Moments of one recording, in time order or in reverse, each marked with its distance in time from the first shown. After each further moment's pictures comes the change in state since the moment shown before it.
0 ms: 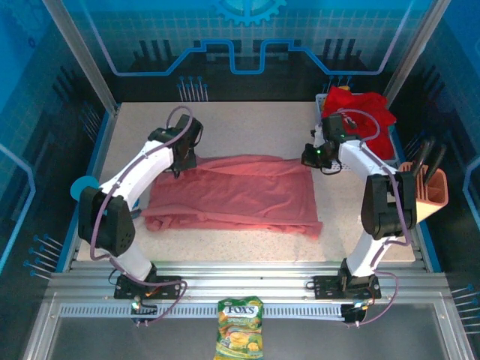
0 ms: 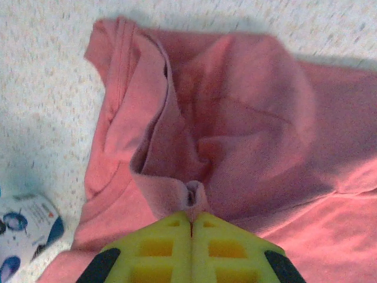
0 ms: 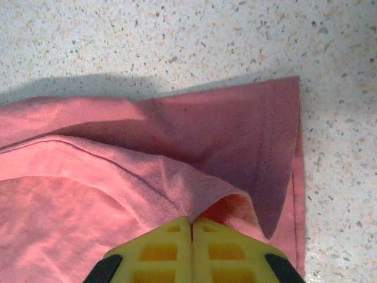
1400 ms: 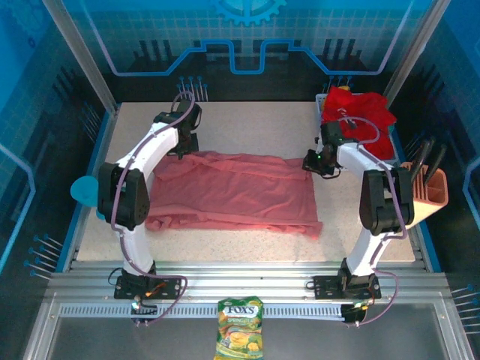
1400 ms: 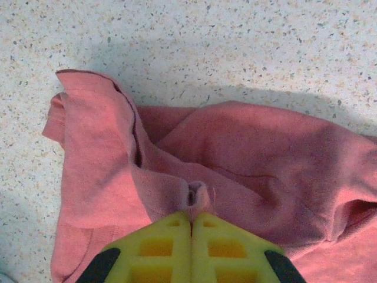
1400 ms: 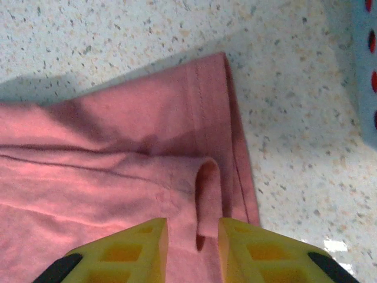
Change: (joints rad) left arm 0.089 0.267 0.270 0.058 0.069 0.118; right arm -0.011 0.060 -0.027 0.027 0.105 0.075
